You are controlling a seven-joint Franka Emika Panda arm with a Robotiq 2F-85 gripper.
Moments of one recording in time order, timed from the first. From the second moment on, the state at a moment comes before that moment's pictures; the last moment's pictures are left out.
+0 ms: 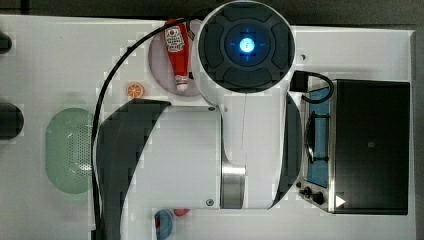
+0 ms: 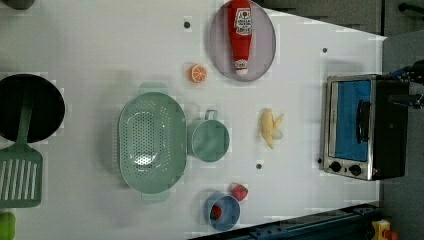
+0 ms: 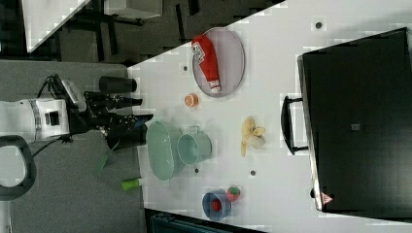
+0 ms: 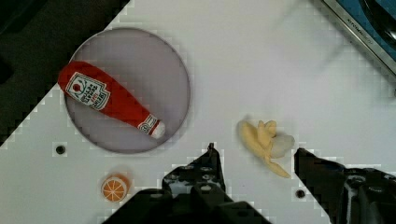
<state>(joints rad) 0.01 -0.02 -0.02 -1.76 -0.01 0.22 0.04</state>
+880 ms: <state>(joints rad) 0.04 -0.19 -0.08 -2.08 0.01 0.29 -0.02</state>
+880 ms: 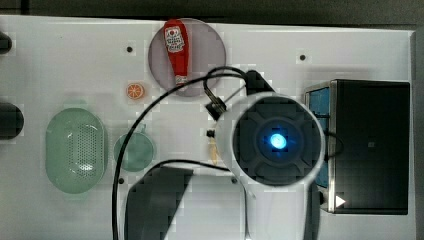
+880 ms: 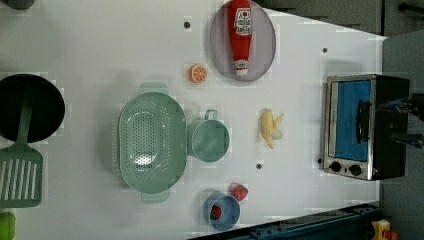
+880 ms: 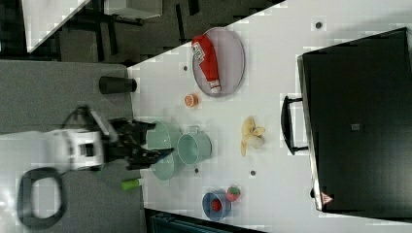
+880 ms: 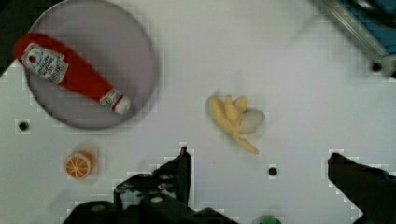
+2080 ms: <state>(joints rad) 0.03 0.31 -0.06 -2.31 -0.01 0.86 -0.69</state>
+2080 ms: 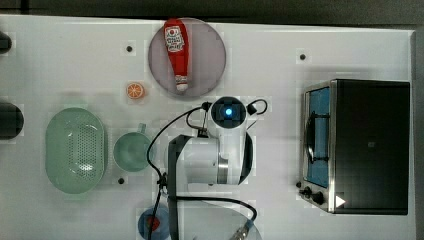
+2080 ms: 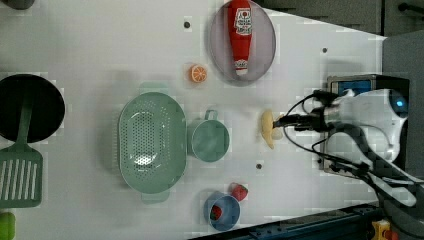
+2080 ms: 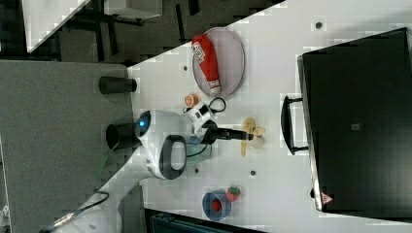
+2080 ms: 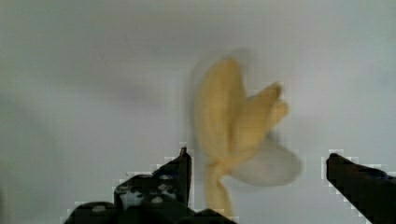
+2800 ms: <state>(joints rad) 0.03 0.43 -0.05 -2.36 0.00 1.01 -0.72</state>
